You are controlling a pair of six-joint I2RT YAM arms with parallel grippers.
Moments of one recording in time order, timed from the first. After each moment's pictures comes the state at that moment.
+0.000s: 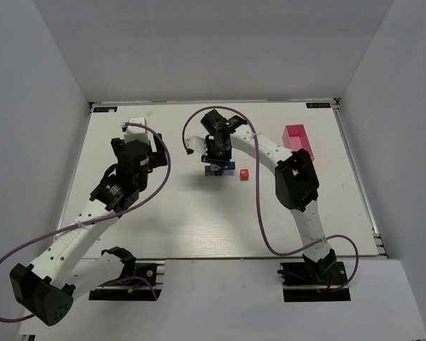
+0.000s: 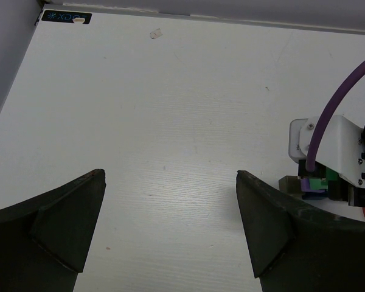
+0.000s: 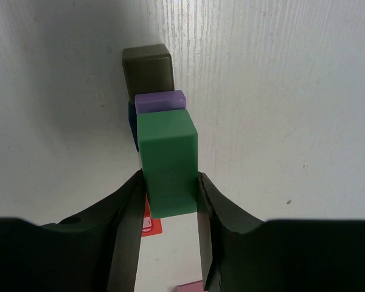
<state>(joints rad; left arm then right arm) -0.53 0.96 0.92 -0.31 -0.60 -0.23 0.72 2.21 1.98 -0.99 -0.10 -0.89</state>
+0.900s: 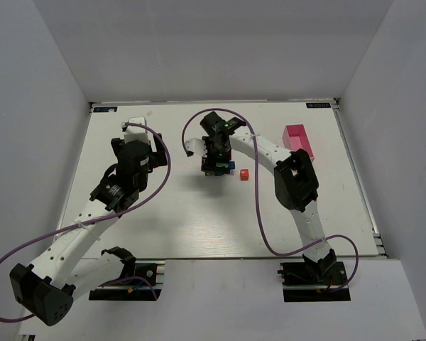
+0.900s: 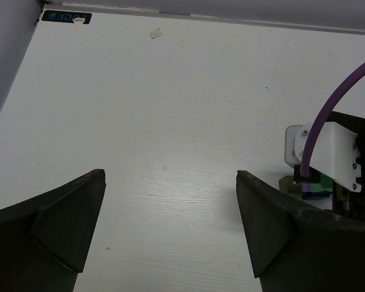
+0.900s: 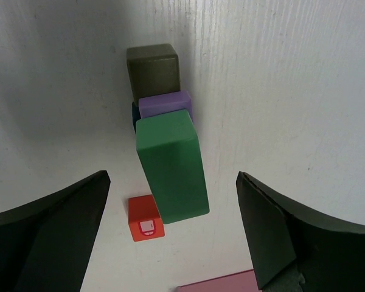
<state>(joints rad) -0.53 0.96 0.92 -0.31 -0.60 -0.23 0.73 2.21 1.96 -0.98 -0.09 -0.89</state>
